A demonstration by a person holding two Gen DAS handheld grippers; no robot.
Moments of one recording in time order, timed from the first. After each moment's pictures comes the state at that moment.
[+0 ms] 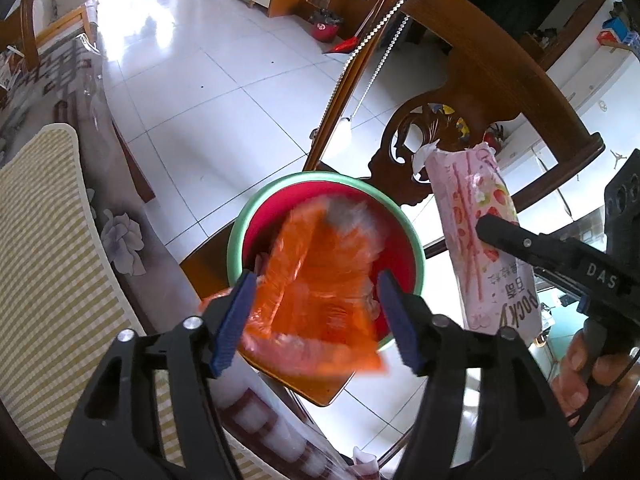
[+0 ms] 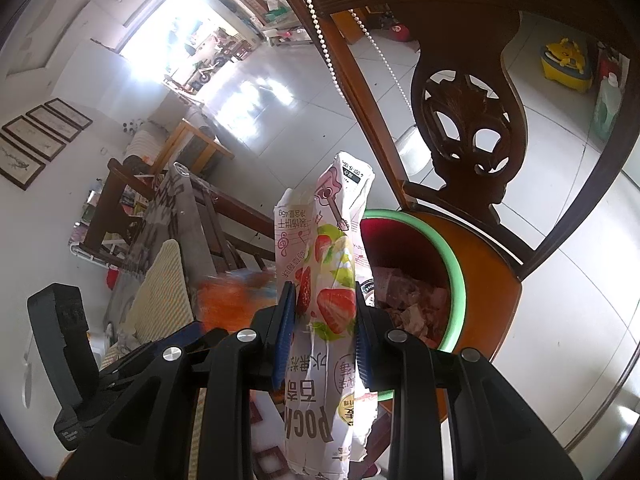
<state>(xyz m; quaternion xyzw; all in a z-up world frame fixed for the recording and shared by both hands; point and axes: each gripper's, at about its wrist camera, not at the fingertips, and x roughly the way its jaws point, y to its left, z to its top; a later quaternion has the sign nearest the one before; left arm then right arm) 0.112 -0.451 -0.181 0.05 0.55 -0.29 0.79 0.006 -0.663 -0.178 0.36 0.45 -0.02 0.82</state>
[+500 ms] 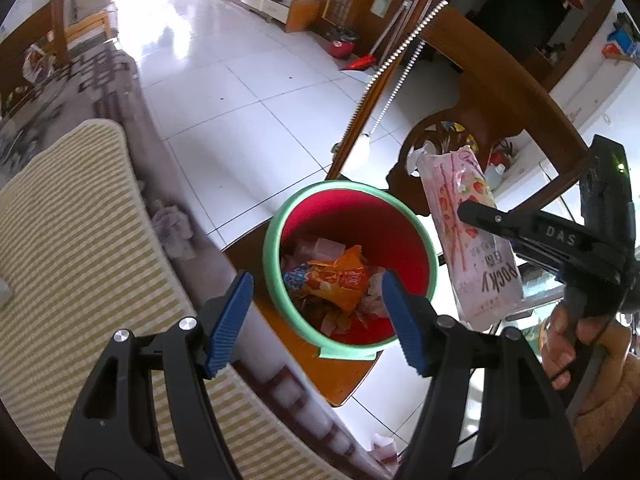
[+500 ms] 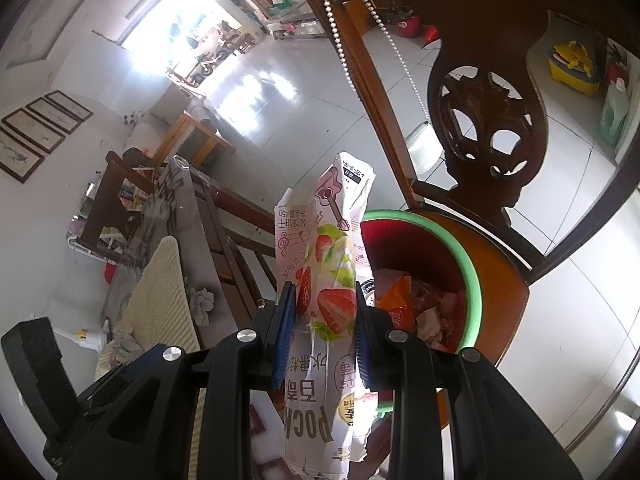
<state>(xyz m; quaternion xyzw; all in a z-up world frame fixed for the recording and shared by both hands) 0.098 -0.405 -0.160 0.03 0.53 -0.26 0.81 0.030 -0.652 -0.183 0.34 0.46 -0.01 0.82</state>
